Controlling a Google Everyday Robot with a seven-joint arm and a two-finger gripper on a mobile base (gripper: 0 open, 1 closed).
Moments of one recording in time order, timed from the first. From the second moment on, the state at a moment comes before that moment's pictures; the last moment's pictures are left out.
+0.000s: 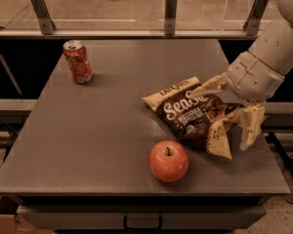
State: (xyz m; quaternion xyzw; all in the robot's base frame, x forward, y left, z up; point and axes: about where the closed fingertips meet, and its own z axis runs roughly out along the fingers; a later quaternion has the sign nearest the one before) arm 0.452 -0.163 0.871 -0.86 0.46 0.16 0.17
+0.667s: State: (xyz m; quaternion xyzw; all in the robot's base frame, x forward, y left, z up) arm 0.496 -0.182 0.896 -0.81 0.52 0.16 0.21
